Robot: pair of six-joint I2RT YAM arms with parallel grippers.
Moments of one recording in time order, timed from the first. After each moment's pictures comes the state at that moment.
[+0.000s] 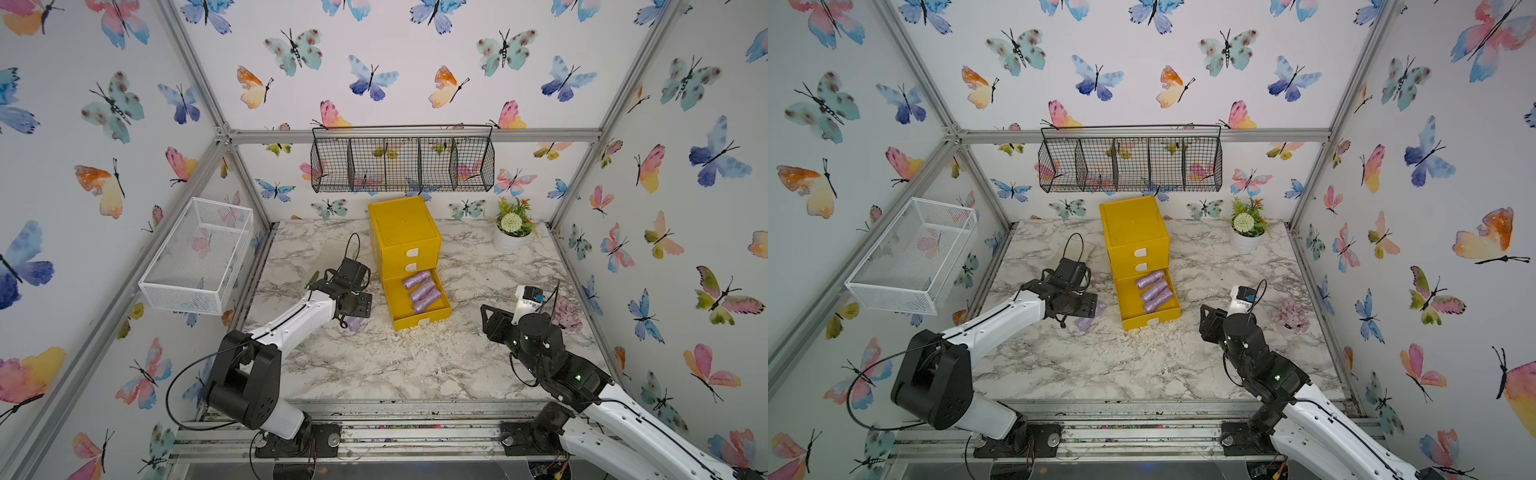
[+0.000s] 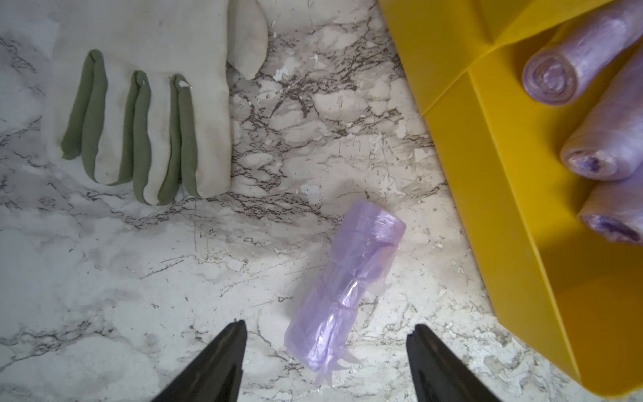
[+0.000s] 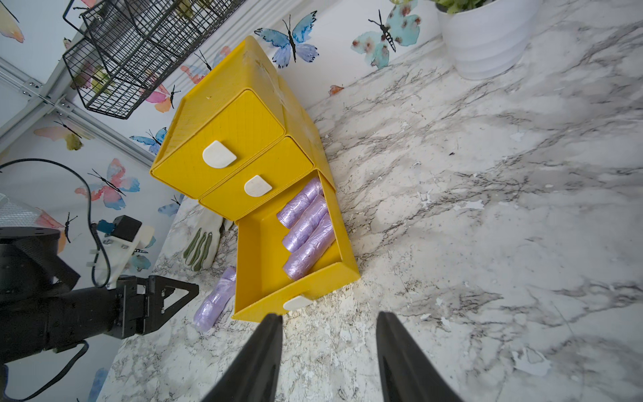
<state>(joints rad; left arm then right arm) -0.46 1.56 1.05 -0.61 -0.15 -0.25 0.74 0.65 0.58 -0.36 0.38 0.75</state>
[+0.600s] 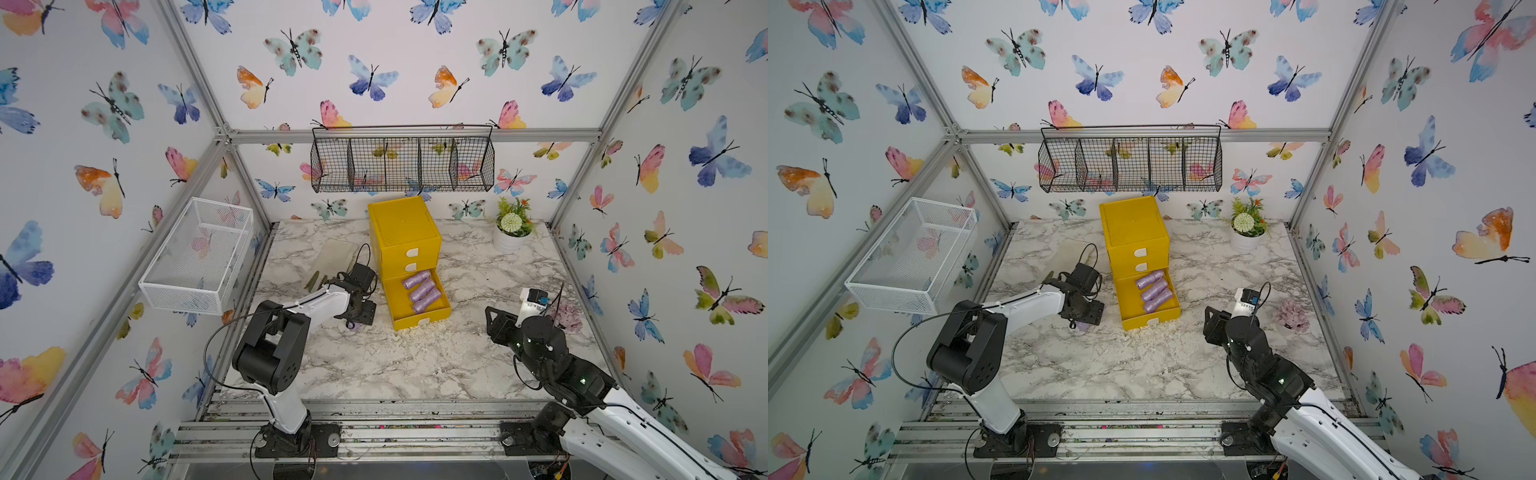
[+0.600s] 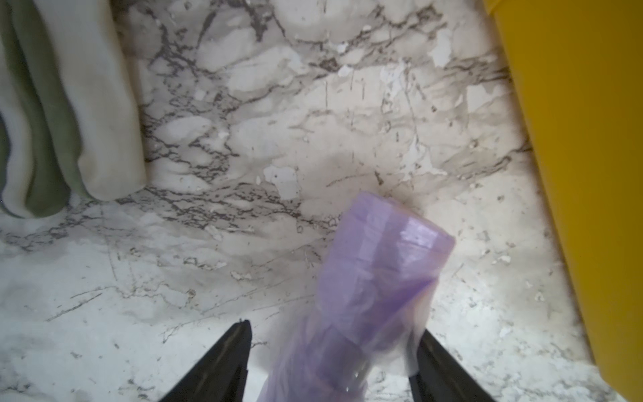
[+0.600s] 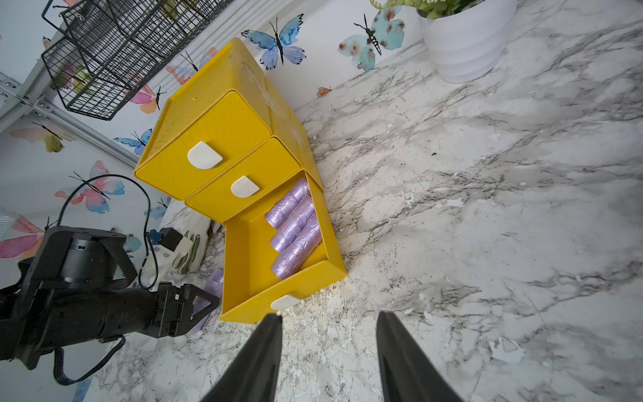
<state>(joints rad) -0.46 1.75 1.06 -0.58 -0.13 -0.21 0.74 0.64 0.57 -0.40 0.40 0.75</state>
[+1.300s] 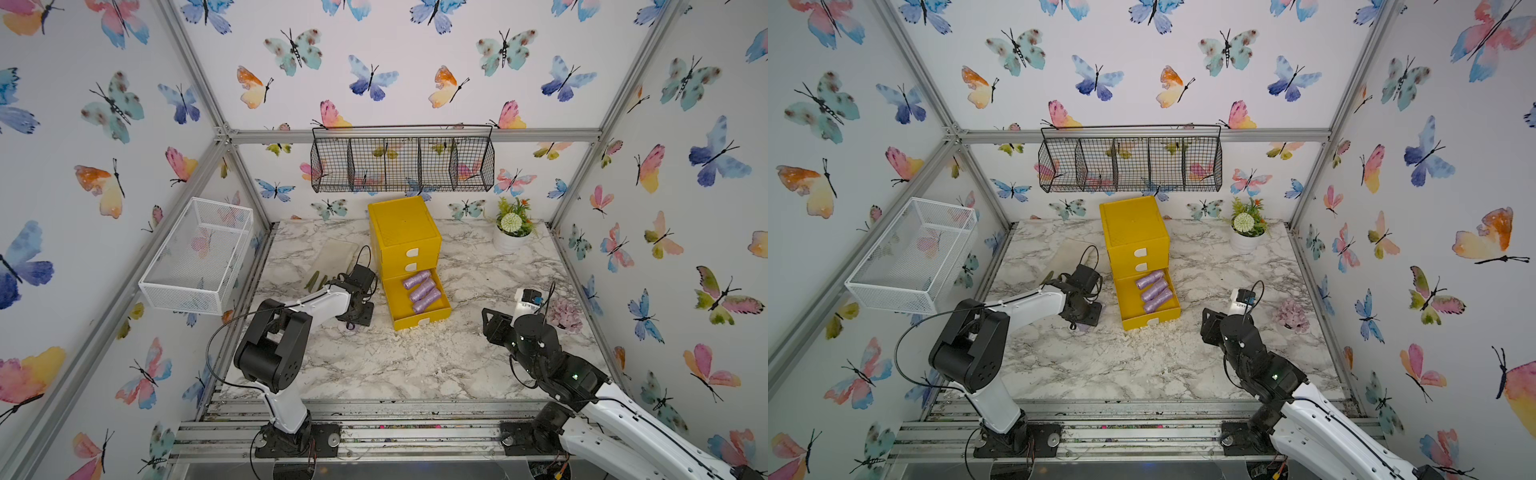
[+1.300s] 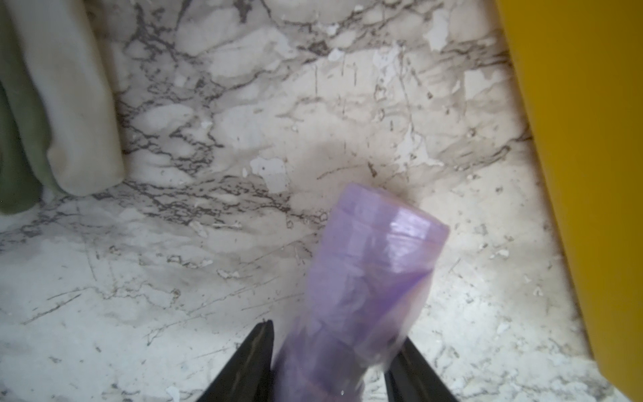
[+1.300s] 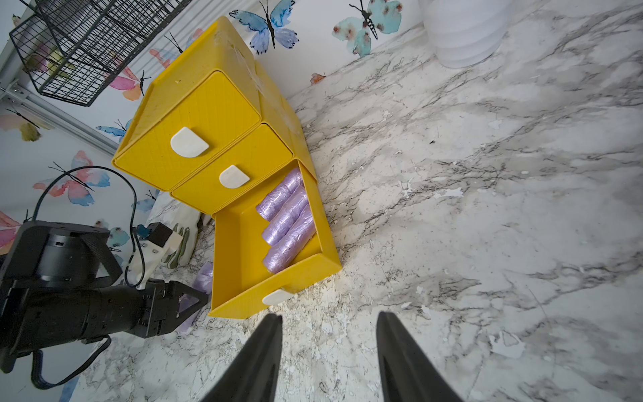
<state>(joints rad) -0.46 1.75 1.05 -0.57 -0.11 -0.22 0.74 0.68 0.56 -0.38 0.40 0.76</state>
